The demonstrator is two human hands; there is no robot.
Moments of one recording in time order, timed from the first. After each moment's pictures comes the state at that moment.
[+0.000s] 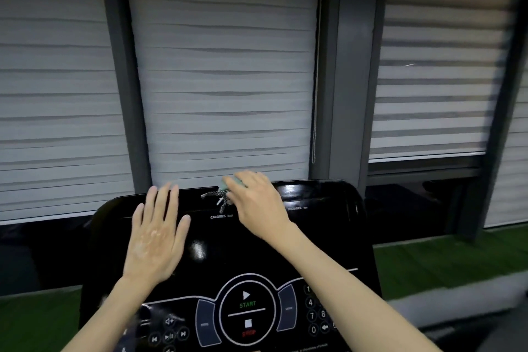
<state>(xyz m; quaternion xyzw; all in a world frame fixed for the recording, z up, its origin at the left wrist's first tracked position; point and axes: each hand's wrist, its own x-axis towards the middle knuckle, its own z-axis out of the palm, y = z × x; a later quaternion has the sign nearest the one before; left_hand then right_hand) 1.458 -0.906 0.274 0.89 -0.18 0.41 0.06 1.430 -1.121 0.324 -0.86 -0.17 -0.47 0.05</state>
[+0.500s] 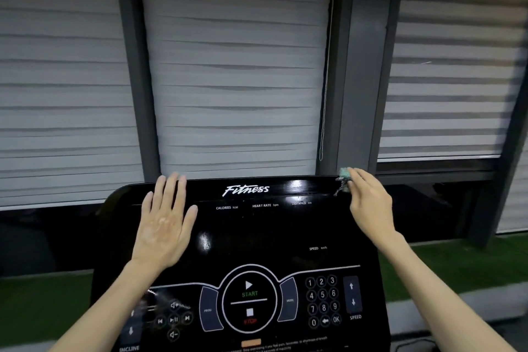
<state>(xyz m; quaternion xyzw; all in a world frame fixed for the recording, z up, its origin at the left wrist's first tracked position) 1.450 -0.906 0.279 0.90 -0.17 0.39 0.06 1.383 -1.300 0.296 -0.83 0.06 -0.55 0.11</state>
